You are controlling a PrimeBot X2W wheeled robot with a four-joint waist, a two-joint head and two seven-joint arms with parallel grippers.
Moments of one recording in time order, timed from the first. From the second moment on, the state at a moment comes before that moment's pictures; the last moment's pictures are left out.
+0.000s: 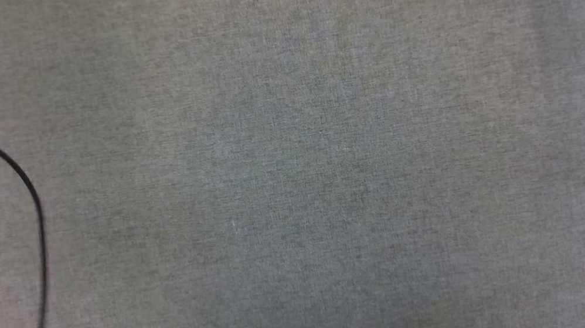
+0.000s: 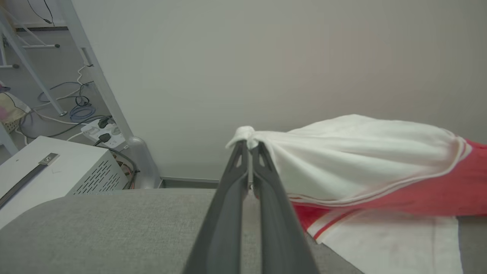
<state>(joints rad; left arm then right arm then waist) -1.42 0.37 -0.39 1.01 -0.61 -0.12 -0.20 -1.42 -0.29 0.23 0.96 0.40 0.13 0.06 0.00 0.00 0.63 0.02</state>
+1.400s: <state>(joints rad) 0.21 0.46 -0.26 -0.06 -0.79 0.22 -0.06 0.22 -0.19 -0.07 -0.05 0.44 0.13 0.30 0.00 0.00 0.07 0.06</state>
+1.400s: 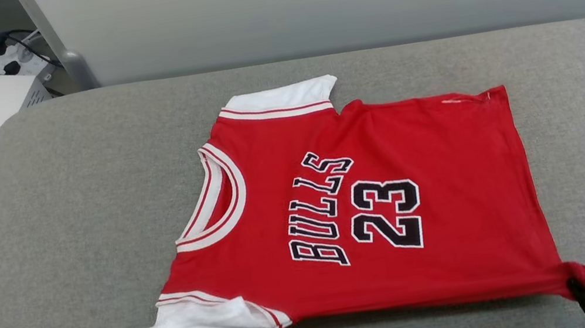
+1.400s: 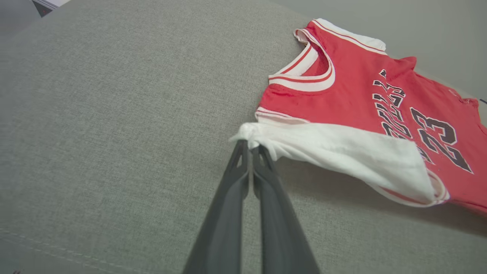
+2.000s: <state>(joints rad) 0.08 0.50 -0.29 -0.14 -0.78 0.23 0.03 0.19 -0.14 -0.08 -0.18 0.35 0.13 0.42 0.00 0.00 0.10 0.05</state>
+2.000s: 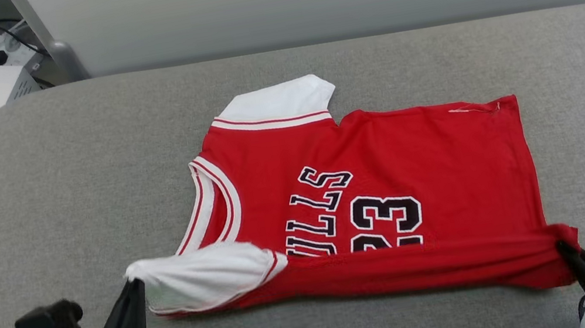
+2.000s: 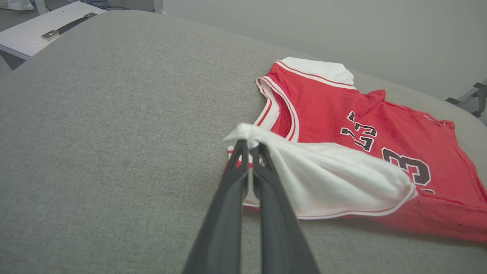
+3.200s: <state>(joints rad) -0.34 0.37 -0.36 0.52 -0.79 0.00 -0.09 -0.11 -0.18 0.04 0.20 0.32 0.13 -0.09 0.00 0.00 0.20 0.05</state>
